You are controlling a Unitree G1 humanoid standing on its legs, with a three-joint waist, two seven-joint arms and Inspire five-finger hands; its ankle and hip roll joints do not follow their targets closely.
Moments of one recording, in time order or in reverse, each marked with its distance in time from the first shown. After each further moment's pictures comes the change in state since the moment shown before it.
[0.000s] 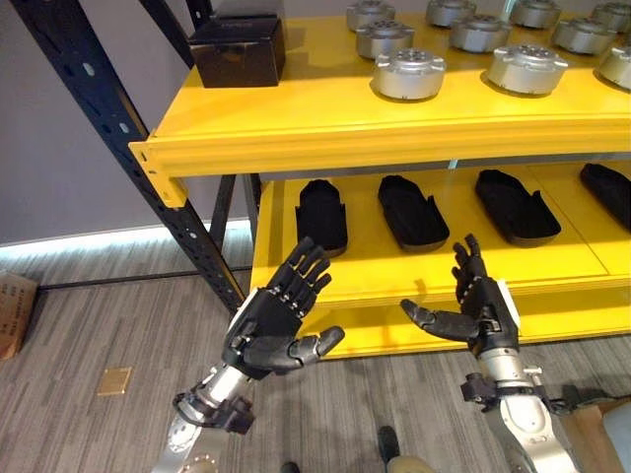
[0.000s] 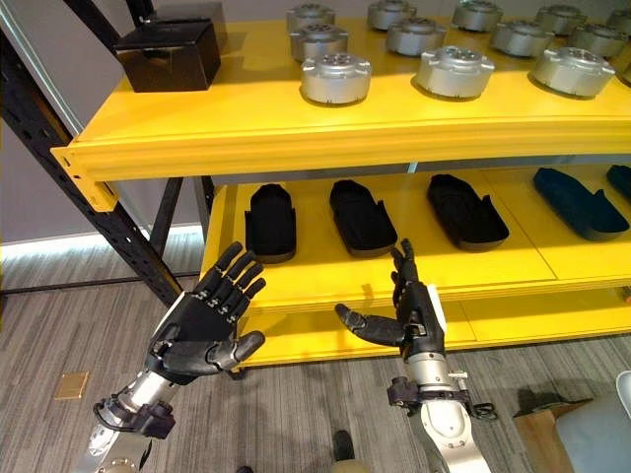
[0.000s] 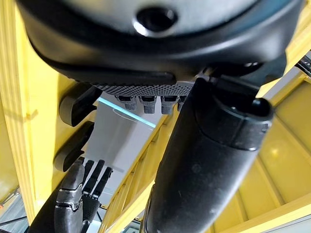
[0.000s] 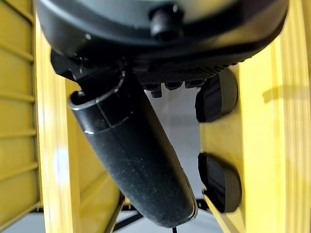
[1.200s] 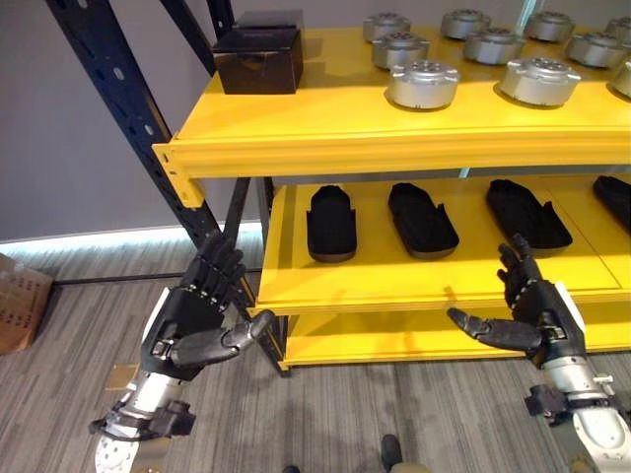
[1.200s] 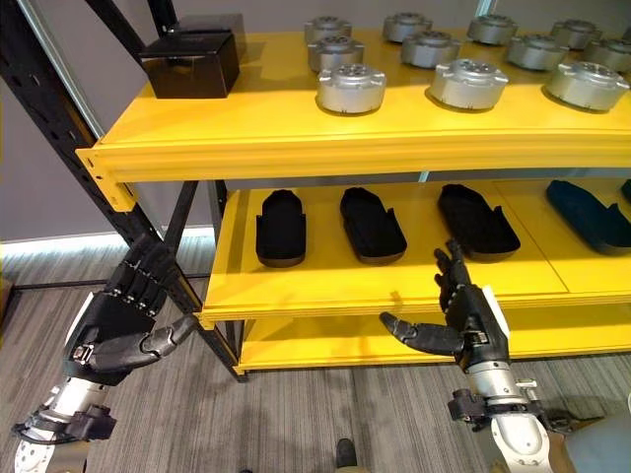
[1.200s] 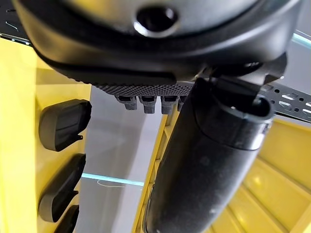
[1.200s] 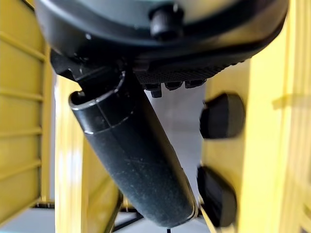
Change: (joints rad) left arm 0.137 -0.013 0.370 -0.012 0.090 0.002 0.009; right arm 0.139 -0.092 -0.307 -0.045 0.197 0.070 0.319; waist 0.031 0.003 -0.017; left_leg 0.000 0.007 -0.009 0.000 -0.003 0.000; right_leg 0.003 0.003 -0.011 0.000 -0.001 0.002
